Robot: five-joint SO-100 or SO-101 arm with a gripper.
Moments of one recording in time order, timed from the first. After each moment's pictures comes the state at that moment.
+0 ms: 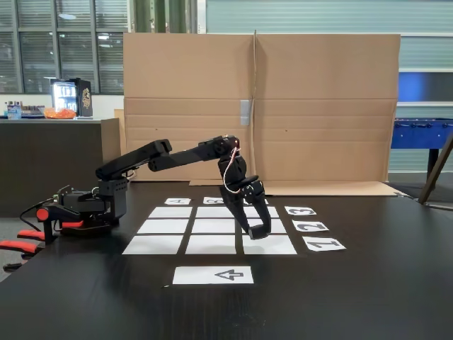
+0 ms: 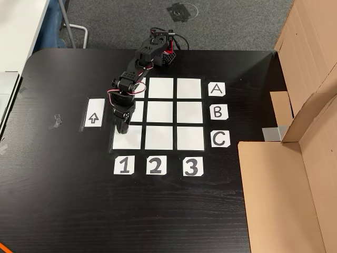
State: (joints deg) arm 14.6 23.7 8.5 88.2 6.9
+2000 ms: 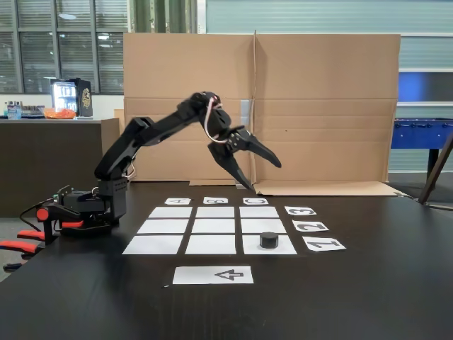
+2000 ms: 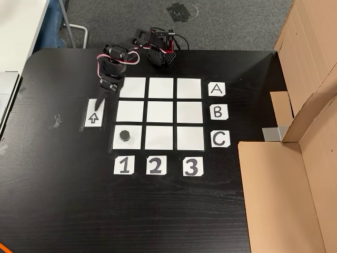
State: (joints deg) arm 23.6 53.6 24.1 86.9 1.9
